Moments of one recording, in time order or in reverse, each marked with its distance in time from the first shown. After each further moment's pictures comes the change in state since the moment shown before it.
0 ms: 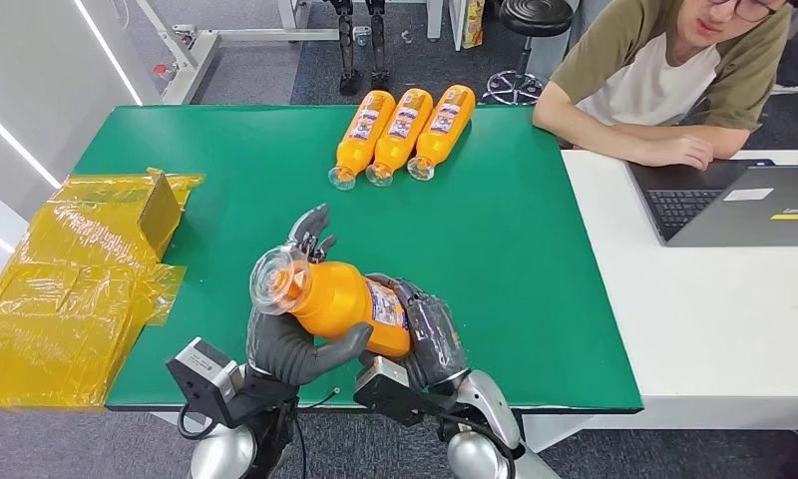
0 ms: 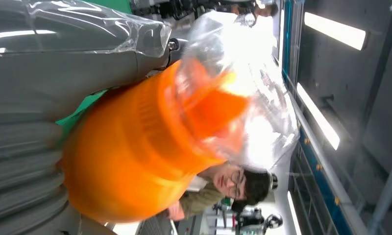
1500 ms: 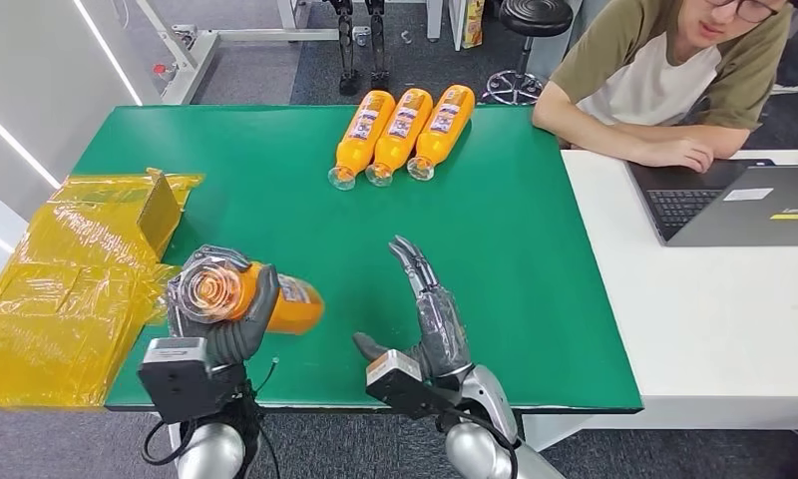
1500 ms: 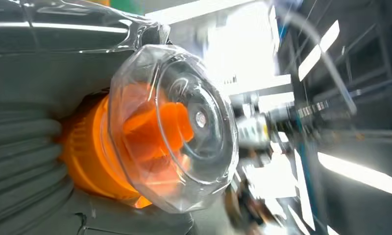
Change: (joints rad) left arm 0.058 -0.011 0.123 -0.033 -0.343 0.525 0.047; right arm -0.025 0.006 0.011 0.044 -0.115 -0.141 -0.093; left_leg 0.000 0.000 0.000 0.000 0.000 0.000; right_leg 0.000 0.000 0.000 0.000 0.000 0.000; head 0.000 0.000
